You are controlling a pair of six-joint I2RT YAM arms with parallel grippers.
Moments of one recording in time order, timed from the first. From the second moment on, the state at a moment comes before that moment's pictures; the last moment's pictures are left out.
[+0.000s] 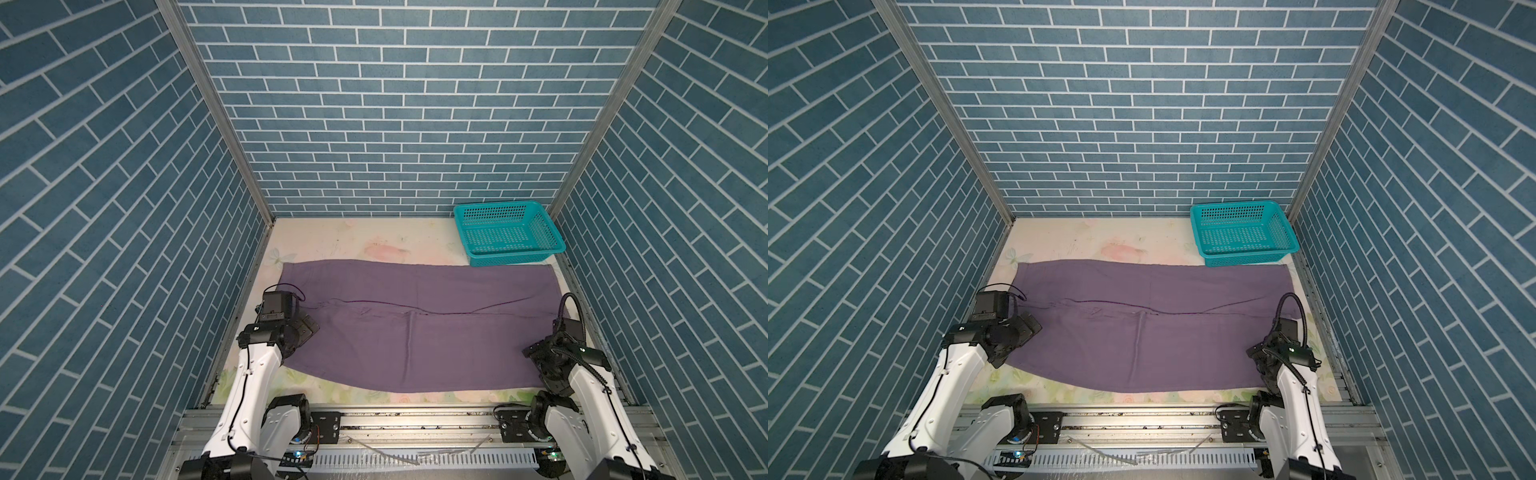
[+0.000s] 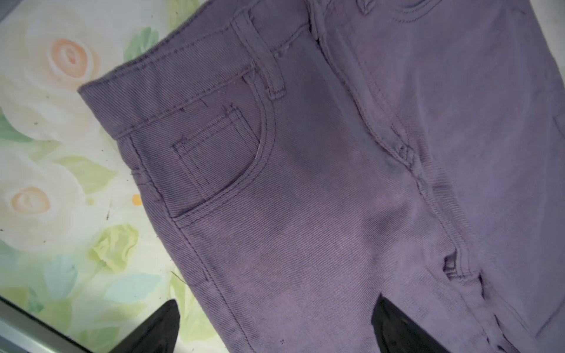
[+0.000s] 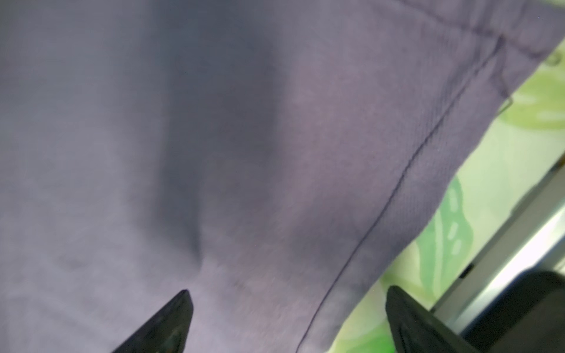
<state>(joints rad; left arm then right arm) 0.10 0.91 0.65 -0.90 -0.04 -0.70 -0.22 0.80 0.39 -0.96 0.01 0.91</state>
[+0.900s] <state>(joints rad) 0.12 0.92 0.65 -0.85 0.00 -0.69 -0.65 1.06 0.46 -0.79 0.01 0.81</state>
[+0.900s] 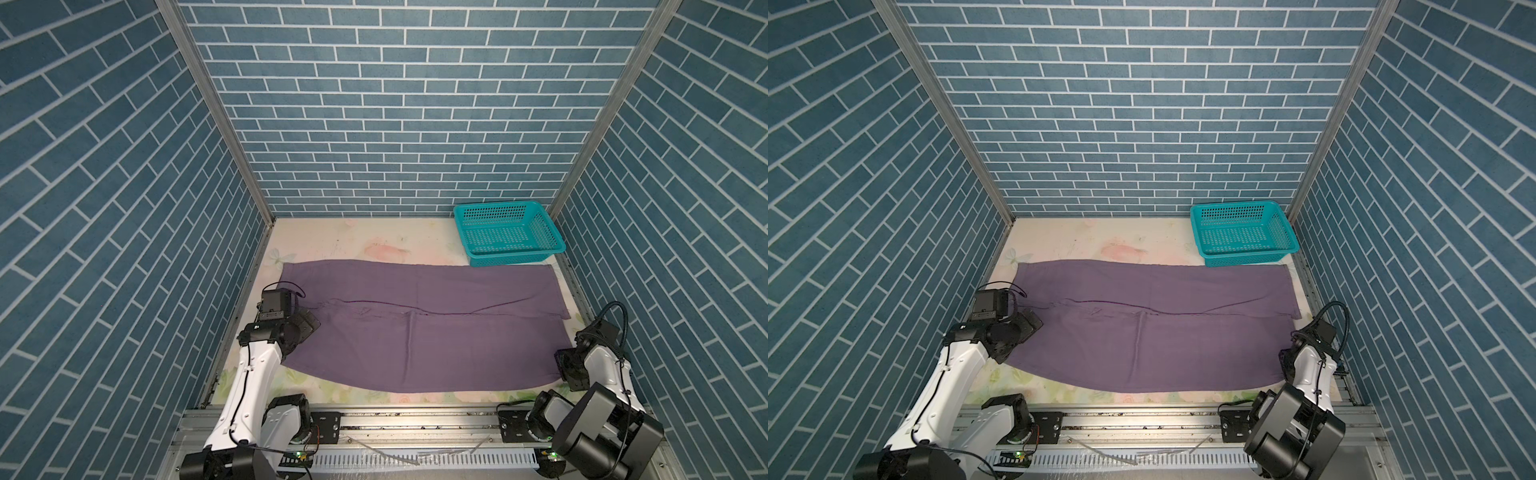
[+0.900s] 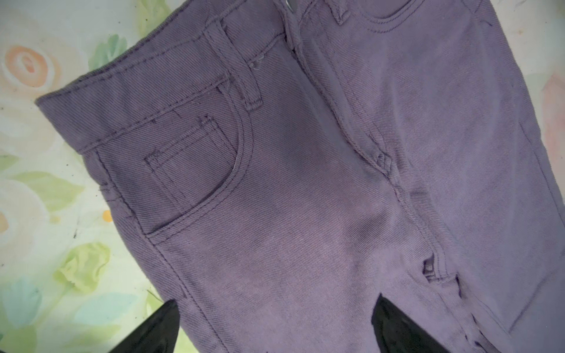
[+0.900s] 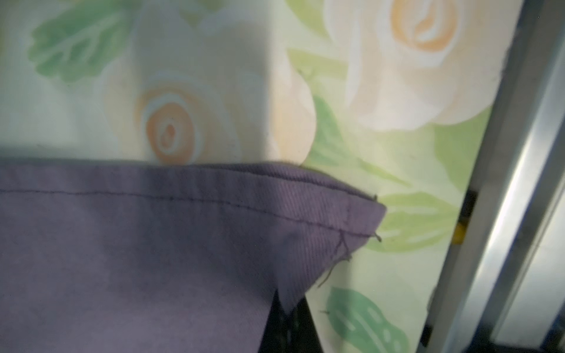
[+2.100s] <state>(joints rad) 0.26 0.98 0.57 -0.94 -0.25 -0.84 -0.88 1.09 0.48 -0.73 -0.11 0.75</state>
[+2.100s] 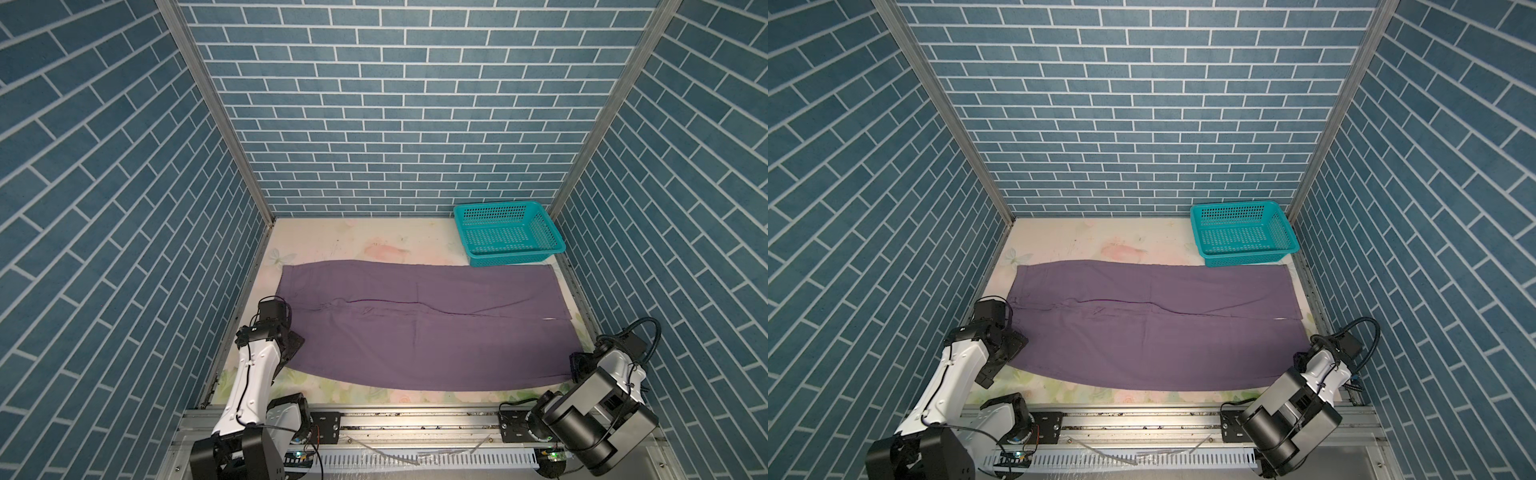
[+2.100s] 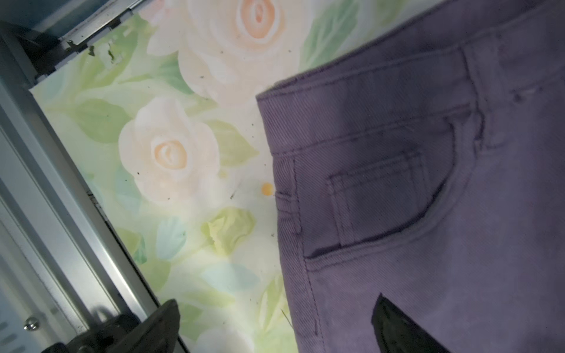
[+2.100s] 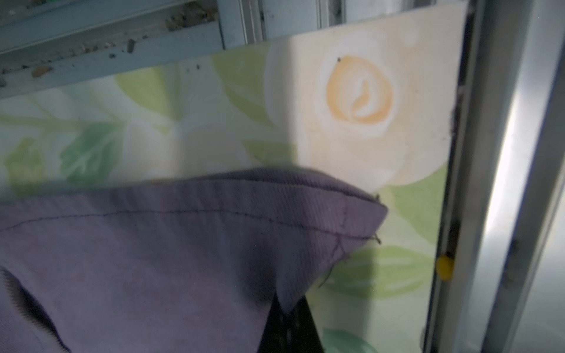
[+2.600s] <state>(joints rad) 0.42 1.18 0.50 -0.64 -0.17 -0.79 -0.91 1.12 0.48 -0.69 -0.18 0.76</state>
